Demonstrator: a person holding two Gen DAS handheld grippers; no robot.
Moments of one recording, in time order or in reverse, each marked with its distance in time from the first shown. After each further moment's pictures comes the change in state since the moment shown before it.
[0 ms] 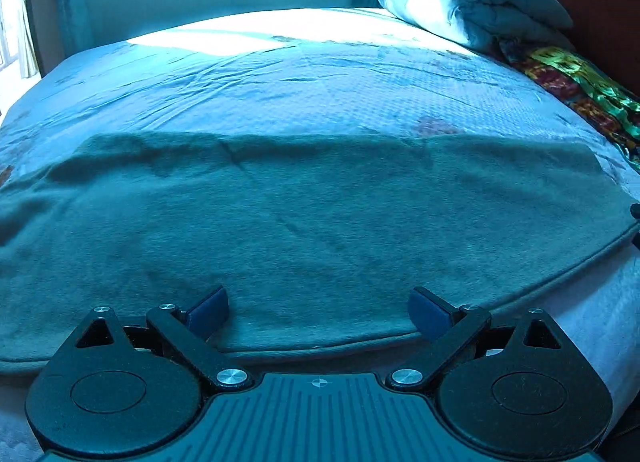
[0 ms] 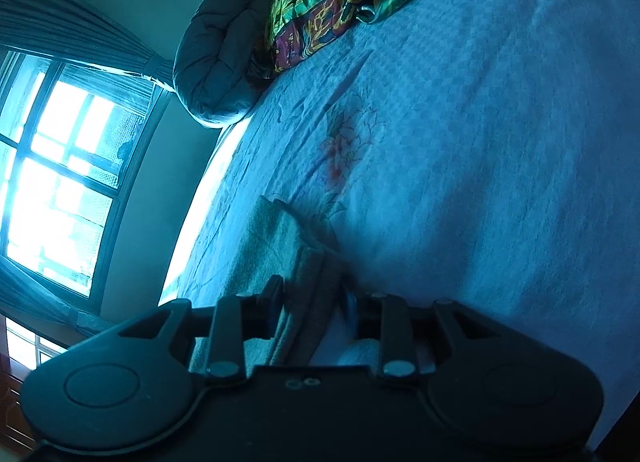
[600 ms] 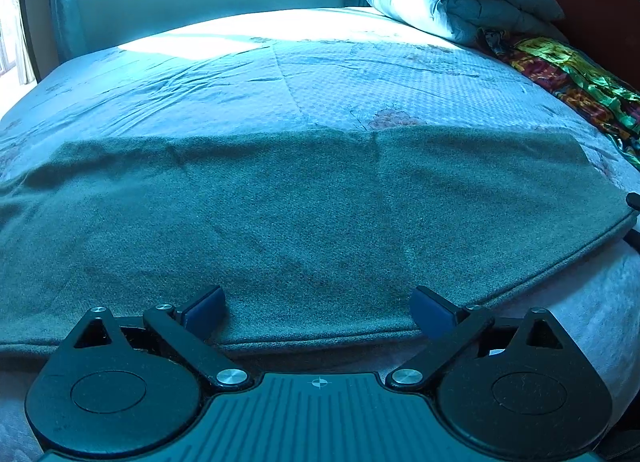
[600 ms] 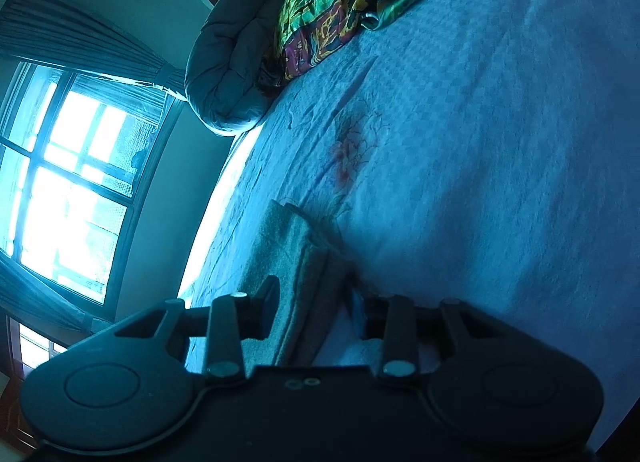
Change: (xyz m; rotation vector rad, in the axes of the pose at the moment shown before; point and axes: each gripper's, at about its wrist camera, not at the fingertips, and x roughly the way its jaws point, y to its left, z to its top) left arm 0.002 -0.036 -0.003 0.005 -0.005 0.013; right arm -0.009 -0.004 -0.003 0.015 -0.024 0.044
